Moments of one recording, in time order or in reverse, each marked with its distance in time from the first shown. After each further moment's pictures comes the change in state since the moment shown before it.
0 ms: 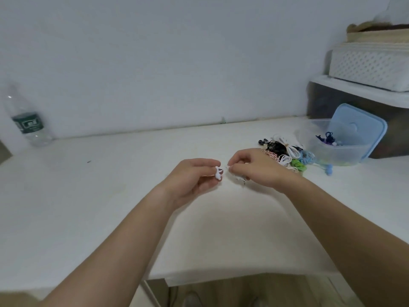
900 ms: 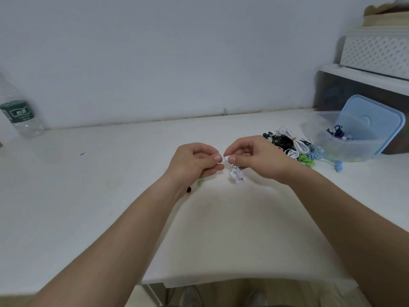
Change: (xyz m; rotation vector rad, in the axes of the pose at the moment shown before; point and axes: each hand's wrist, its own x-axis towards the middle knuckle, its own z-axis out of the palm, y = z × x) left_hand 0.014 0.003 -0.001 0.202 0.127 0.188; right_hand 0.018 0.006 -0.001 0.154 -0.083 -0.102
